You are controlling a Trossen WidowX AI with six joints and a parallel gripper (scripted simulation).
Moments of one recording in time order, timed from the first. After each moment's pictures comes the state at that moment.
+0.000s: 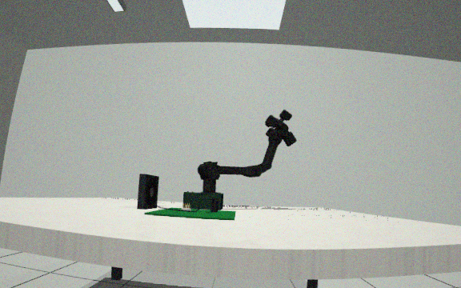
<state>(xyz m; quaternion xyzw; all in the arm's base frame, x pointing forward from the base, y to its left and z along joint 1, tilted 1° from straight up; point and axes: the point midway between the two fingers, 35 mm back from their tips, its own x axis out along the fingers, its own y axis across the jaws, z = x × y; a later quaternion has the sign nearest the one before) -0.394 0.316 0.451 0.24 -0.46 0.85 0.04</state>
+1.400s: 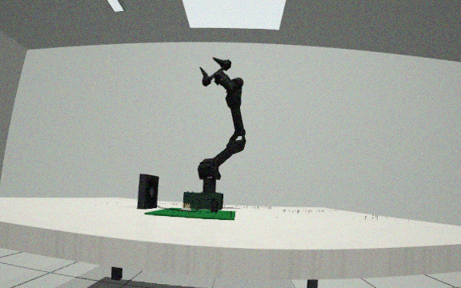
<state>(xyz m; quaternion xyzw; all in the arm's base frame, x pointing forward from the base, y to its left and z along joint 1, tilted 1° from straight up) -0.090 -0.044 0.663 0.33 -0.63 -0.21 0.67</state>
